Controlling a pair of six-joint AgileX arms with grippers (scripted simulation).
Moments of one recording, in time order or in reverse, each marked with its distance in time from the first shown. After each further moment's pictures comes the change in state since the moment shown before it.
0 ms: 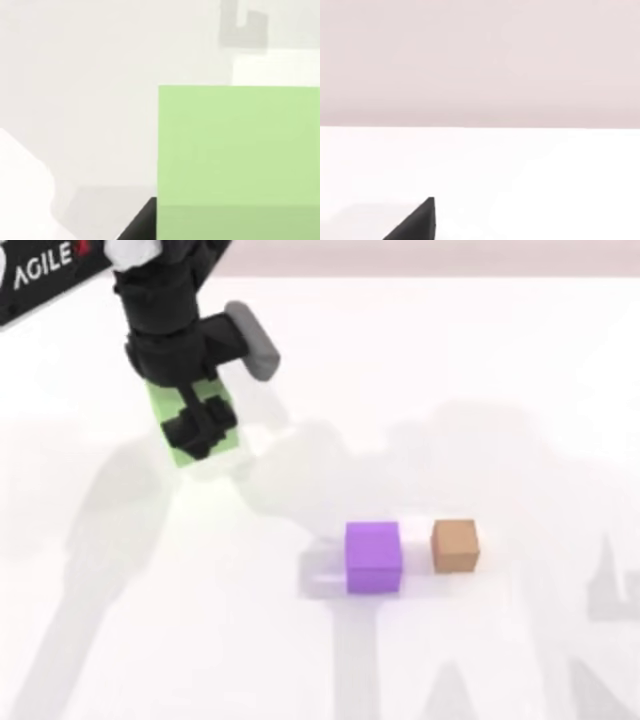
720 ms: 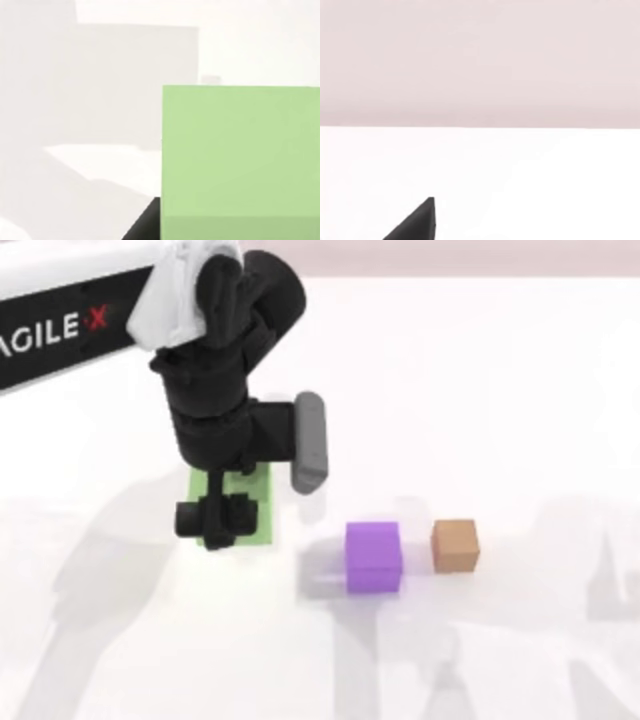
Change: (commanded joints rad) left arm -0.199 -0.287 -0.388 0.085 -0.004 0.219; right arm 0.000 0.000 0.000 0.000 0.000 0.000
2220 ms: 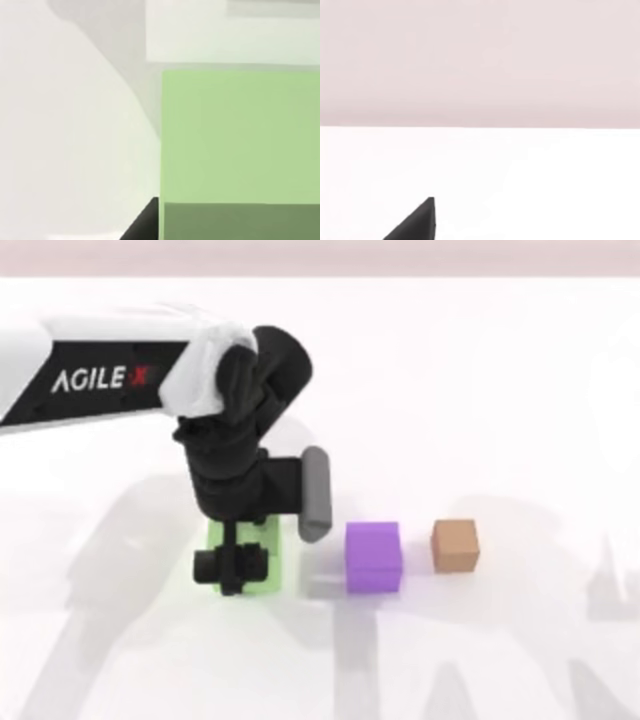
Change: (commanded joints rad) left arm -0.006 0.087 -0.165 0.251 0.001 -0.005; right arm 0.000 0.000 0.000 0.000 0.000 0.000
